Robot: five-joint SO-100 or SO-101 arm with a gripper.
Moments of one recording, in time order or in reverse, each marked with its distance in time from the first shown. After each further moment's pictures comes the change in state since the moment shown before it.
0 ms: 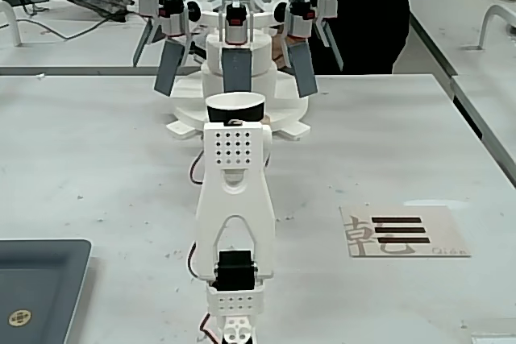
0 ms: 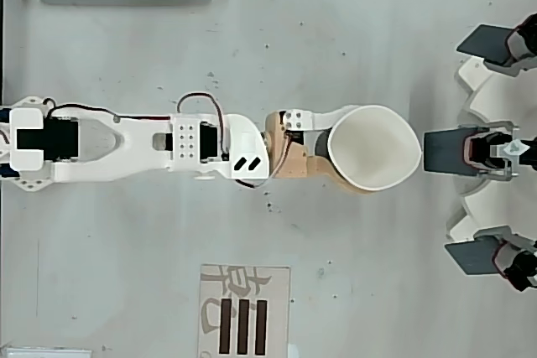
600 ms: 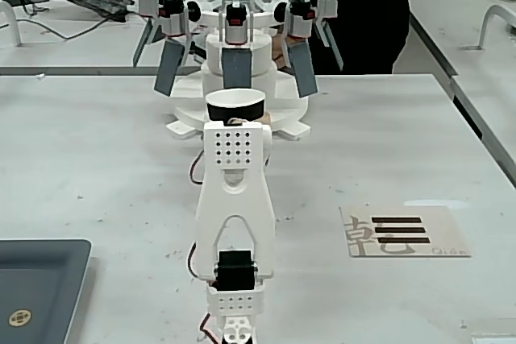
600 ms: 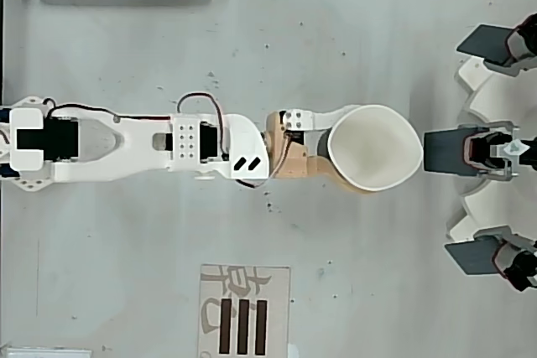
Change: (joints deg) arm 0.0 0.0 0.0 -1.6 0.0
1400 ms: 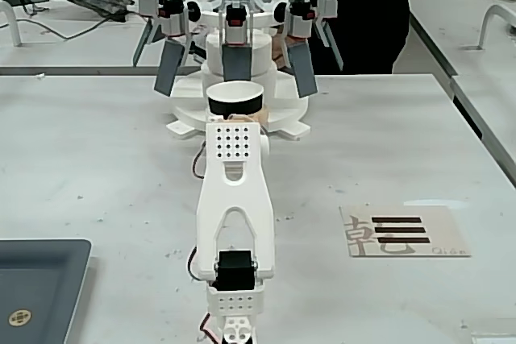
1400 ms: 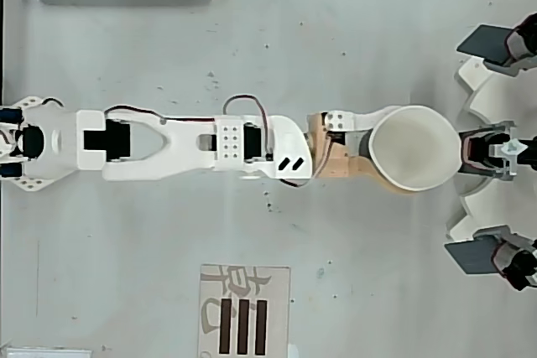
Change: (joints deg) arm 0.1 -24.0 -32.2 7.4 -0.1
